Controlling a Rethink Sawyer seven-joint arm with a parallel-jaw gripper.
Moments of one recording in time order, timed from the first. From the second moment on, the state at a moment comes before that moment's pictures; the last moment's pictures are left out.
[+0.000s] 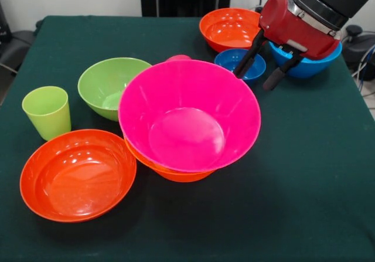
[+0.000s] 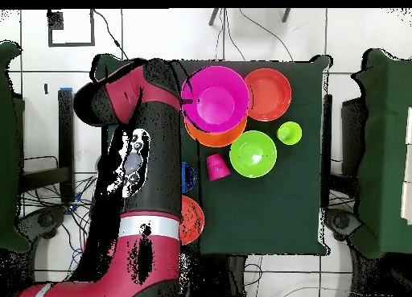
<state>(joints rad) 0.16 -0.41 -0.17 0.97 -0.45 0.99 1.95</state>
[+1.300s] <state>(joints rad) 0.18 -0.69 -0.20 1.49 -0.04 0.86 2.09</state>
